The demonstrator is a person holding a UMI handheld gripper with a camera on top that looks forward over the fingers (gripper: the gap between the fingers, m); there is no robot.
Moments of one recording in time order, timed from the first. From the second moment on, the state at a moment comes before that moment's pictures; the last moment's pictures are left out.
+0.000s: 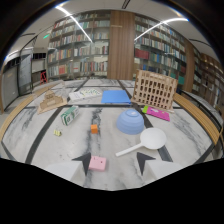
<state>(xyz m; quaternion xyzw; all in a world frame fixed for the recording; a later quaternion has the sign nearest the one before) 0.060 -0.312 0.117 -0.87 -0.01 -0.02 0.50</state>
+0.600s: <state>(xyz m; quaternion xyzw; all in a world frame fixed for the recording) -0.042 -0.334 0.101 -0.87 -0.05 -0.02 0.49</state>
